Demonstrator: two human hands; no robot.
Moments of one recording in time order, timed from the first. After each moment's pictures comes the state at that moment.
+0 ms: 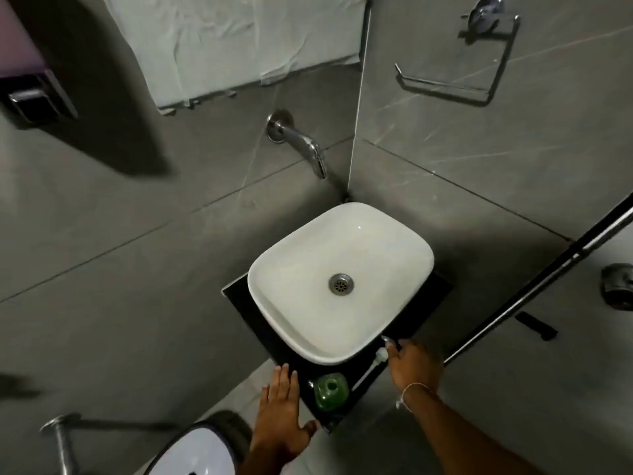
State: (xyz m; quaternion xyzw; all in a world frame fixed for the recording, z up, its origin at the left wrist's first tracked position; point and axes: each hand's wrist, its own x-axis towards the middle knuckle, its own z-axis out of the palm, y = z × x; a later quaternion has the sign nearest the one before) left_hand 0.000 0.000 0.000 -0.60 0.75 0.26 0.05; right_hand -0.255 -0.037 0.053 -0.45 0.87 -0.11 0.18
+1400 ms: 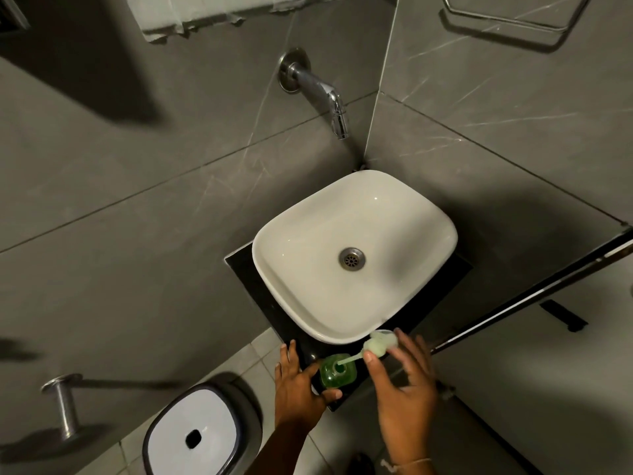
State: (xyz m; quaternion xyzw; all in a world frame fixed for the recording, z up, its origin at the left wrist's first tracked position) left_hand -0.029 -0.004 -0.035 -0.66 0.67 0.33 -0.09; right_hand -0.181 0.023 0.082 -0.43 0.72 -0.50 0.20
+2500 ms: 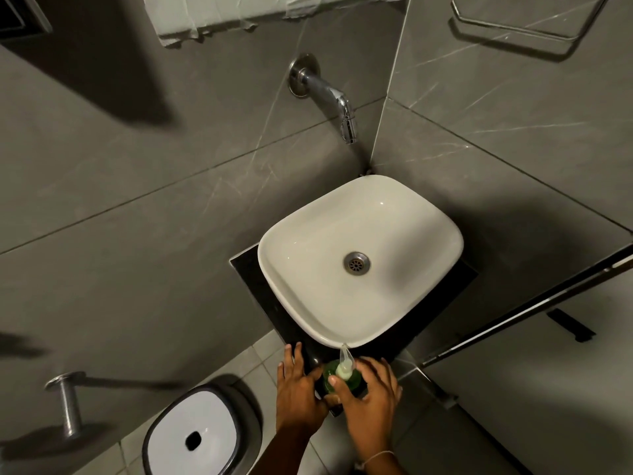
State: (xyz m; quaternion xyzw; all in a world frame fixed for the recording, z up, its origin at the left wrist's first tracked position) left_hand -0.027 -0.004 -0.046 -0.66 0.70 0.27 -0.07; right_hand -0.152 0.021 0.008 -0.48 0.77 -0.36 0.22
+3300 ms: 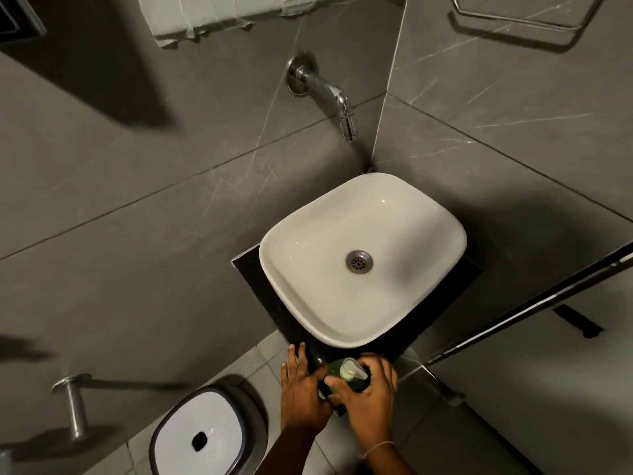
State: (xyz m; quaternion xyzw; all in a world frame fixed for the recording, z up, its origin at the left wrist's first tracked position) left_hand -0.028 -0.003 -0.047 -0.66 0.70 0.27 -0.07; right_hand -0.149 0.013 0.013 -0.46 0.74 -0.42 0.27
